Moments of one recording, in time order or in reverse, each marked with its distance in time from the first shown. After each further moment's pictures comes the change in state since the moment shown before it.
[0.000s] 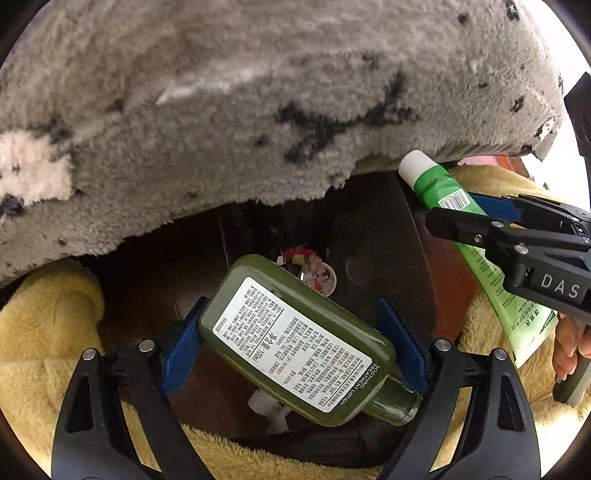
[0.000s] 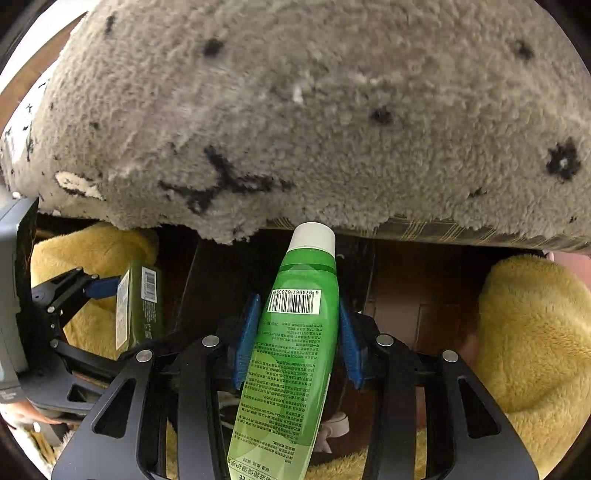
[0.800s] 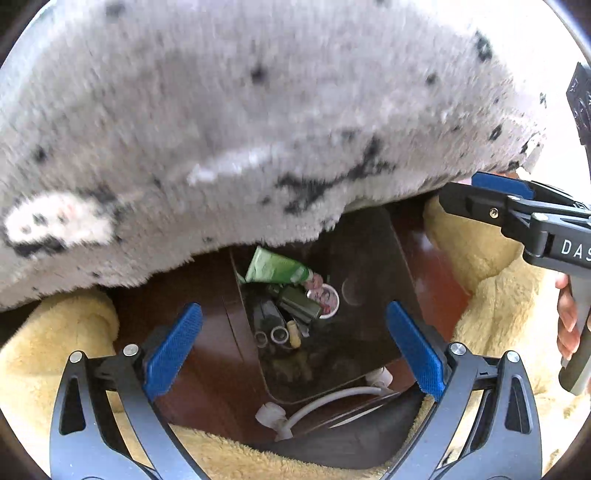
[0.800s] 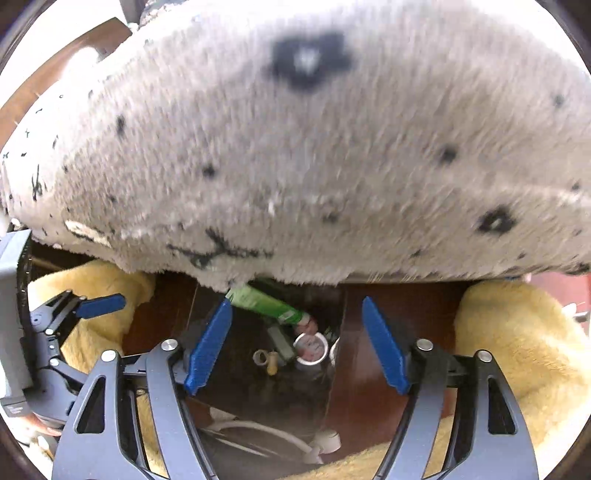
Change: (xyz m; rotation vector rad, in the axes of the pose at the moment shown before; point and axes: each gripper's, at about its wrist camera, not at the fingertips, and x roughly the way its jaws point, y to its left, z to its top) left arm -0.053 -0.006 0.013 0.030 -0.120 0.022; right arm -0.057 -0.005 0.028 0.017 -0.143 -0.070
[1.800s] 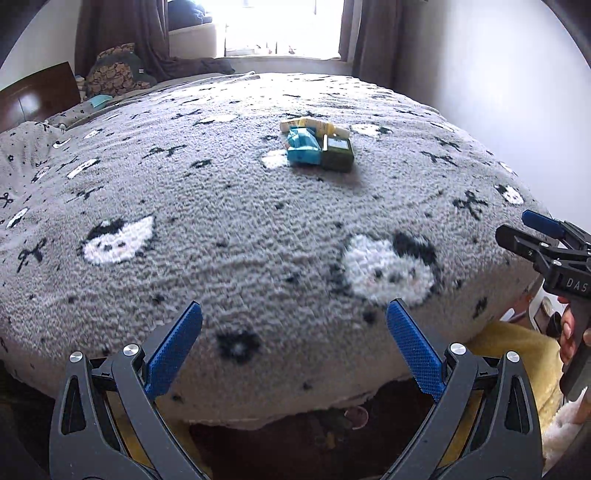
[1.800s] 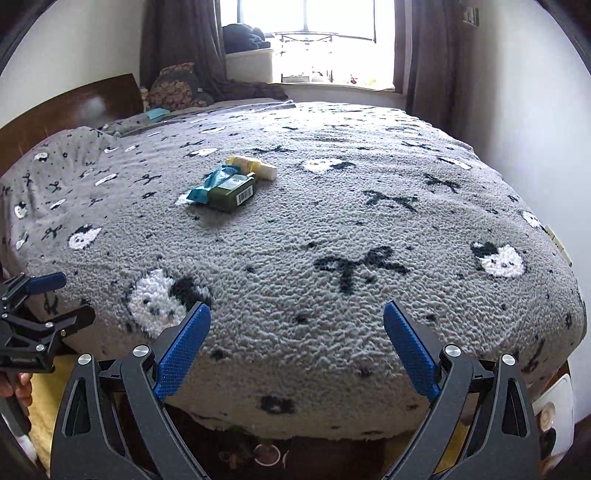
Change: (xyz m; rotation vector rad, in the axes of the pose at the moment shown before) left arm -0.135 0.053 0.112 -0.057 -0.379 0.128; right arm -0.106 0.012 0.126 -0.097 -0.370 -0.126
